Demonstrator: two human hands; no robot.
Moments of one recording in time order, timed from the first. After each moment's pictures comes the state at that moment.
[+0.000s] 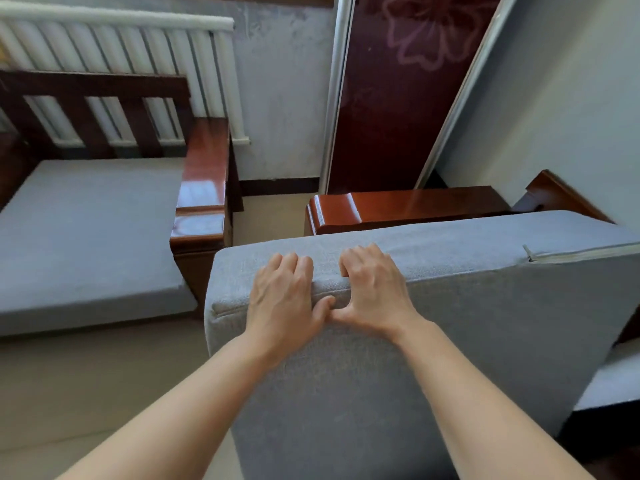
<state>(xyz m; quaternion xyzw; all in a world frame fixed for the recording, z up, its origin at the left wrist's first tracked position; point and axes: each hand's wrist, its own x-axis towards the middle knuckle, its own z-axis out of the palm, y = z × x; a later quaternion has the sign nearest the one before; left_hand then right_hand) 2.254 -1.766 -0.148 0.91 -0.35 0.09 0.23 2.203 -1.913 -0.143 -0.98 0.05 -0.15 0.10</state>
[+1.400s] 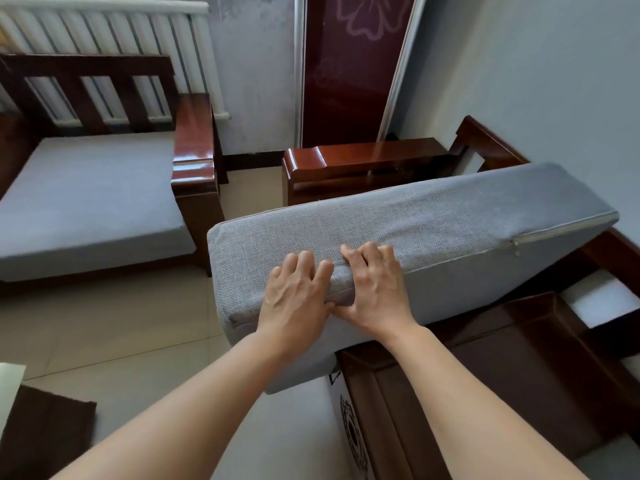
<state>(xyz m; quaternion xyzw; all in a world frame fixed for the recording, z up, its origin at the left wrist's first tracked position) 1.976 -1.671 -0.142 0.88 -0.43 0.12 0.15 1.912 -1.806 -0.146 -0.97 0.14 -0.20 0.05</state>
